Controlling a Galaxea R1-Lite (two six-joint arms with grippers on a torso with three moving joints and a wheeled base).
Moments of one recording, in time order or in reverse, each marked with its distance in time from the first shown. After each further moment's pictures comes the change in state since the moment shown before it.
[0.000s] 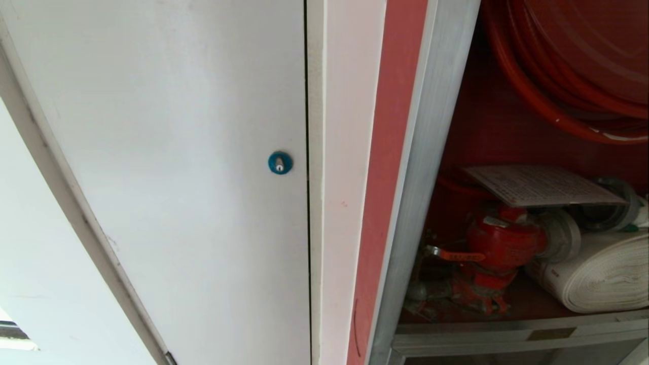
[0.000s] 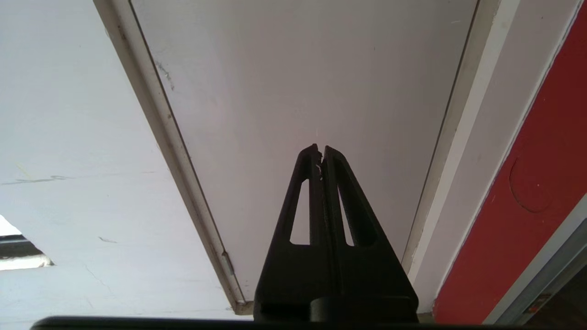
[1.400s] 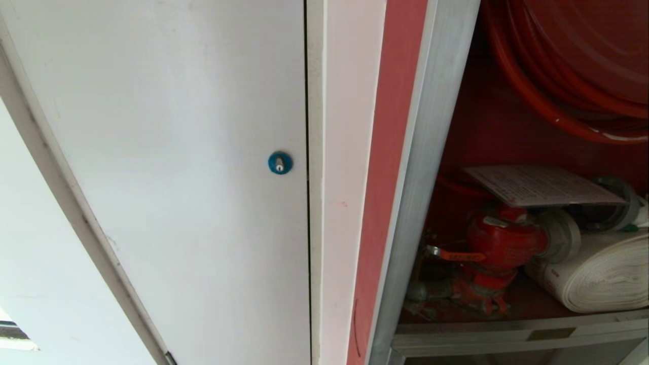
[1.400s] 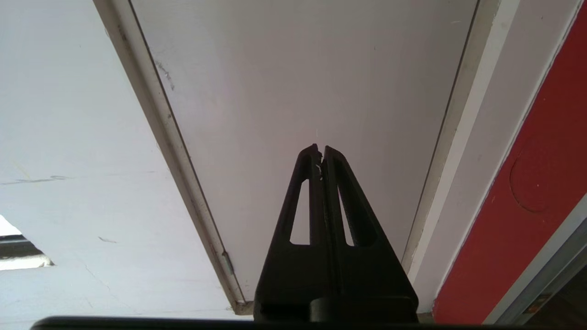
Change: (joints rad) left arm 0.000 0.000 0.000 0.000 0.000 0.000; right arm 0.000 -0.002 0.076 -0.009 -0.005 0.076
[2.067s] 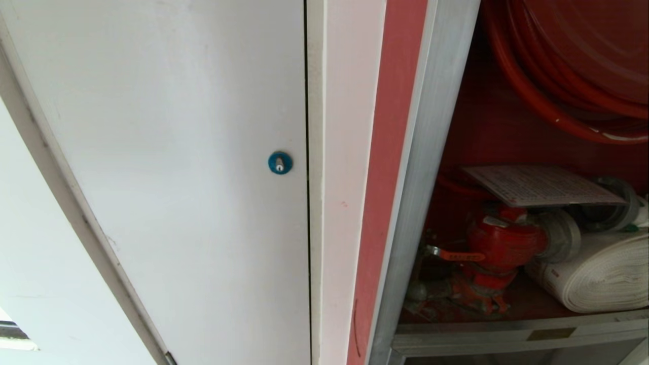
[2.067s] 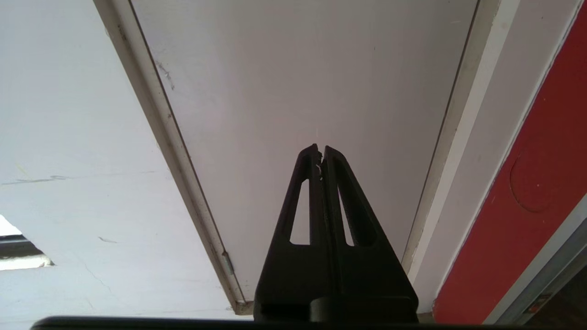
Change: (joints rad) left arm 0.000 0.000 0.000 0.000 0.000 0.000; right arm 0.000 0.000 0.000 0.000 0.000 0.001
